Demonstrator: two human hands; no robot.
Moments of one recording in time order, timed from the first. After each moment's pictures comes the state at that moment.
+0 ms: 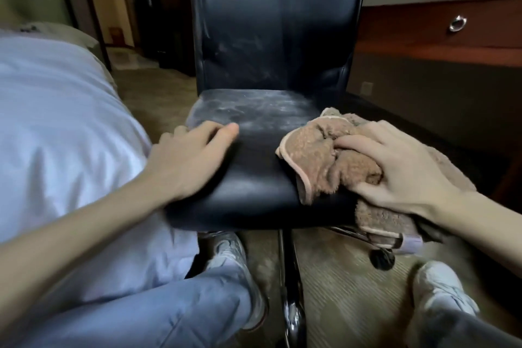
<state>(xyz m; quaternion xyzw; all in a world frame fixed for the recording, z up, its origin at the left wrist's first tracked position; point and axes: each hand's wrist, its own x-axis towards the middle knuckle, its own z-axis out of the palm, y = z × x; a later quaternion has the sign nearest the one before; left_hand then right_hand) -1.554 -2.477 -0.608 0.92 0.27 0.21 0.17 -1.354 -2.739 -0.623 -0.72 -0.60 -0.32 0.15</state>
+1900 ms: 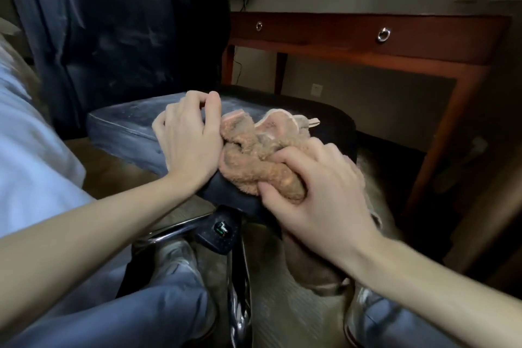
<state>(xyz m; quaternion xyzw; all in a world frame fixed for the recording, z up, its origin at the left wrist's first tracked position) -1.453 -2.541 -0.619 0.80 0.20 0.51 0.26 -1.435 -2.748 -0.631 -0.80 -0.43 -0.31 0.28</state>
